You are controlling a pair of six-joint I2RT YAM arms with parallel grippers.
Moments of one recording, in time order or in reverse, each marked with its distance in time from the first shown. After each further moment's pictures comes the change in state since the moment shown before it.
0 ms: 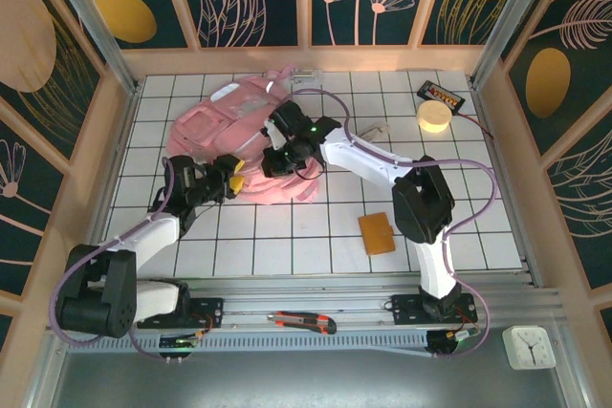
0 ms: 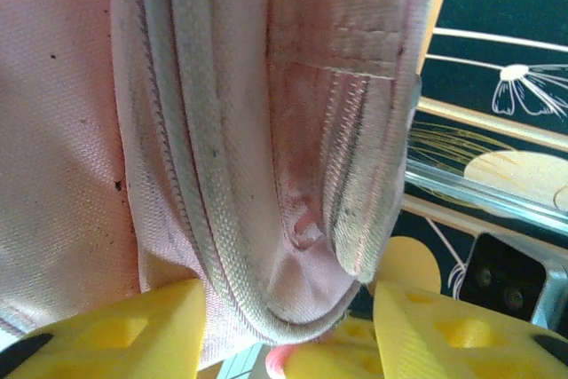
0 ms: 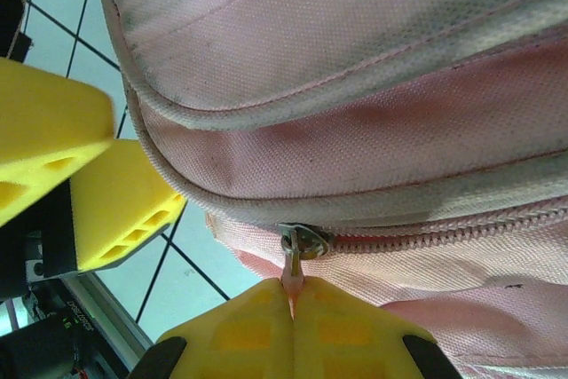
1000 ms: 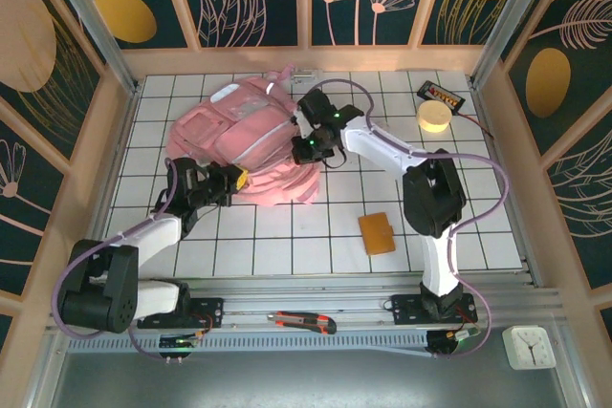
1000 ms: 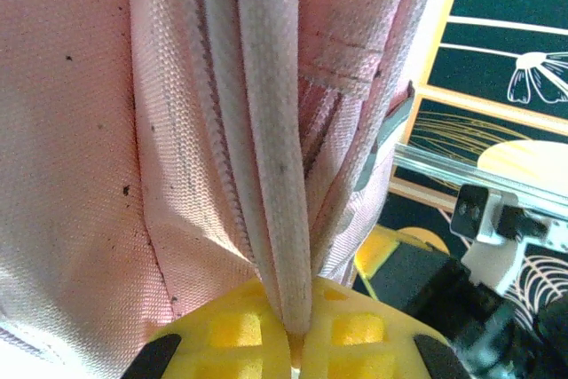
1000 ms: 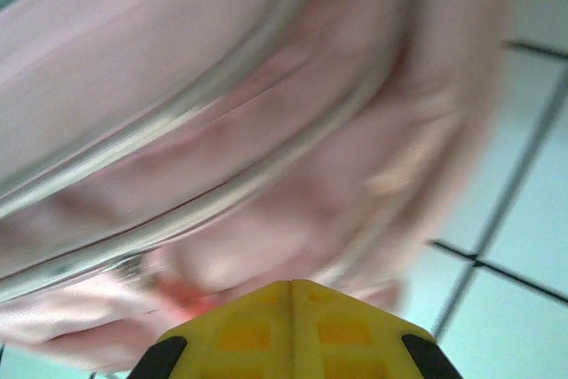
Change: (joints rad) left arm 0.040 -0.027 -0.025 -0.029 0.046 0.058; right arm -0.227 -0.017 -0.030 -0.072 0.140 -0.121
